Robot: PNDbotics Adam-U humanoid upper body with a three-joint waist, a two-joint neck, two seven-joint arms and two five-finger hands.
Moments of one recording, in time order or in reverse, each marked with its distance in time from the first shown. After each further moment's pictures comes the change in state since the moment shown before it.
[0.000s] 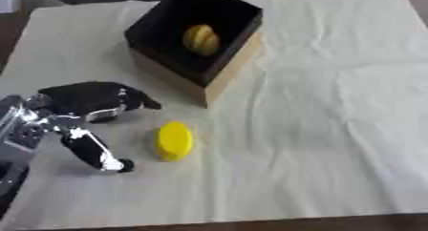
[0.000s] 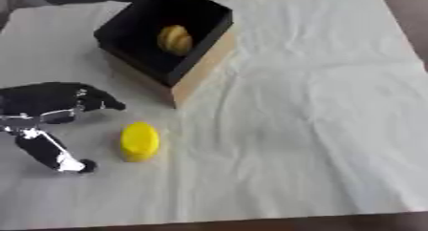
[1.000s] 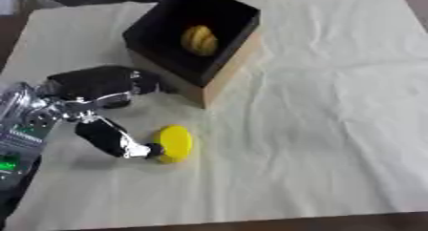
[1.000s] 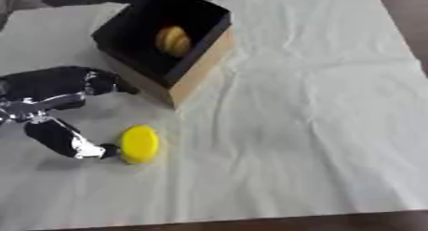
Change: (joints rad) left arm -0.043 -0.136 -0.014 0.017 0.028 0.079 0.015; right arm 0.000 0.000 0.000 0.000 0.000 0.008 0.003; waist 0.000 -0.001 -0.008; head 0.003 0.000
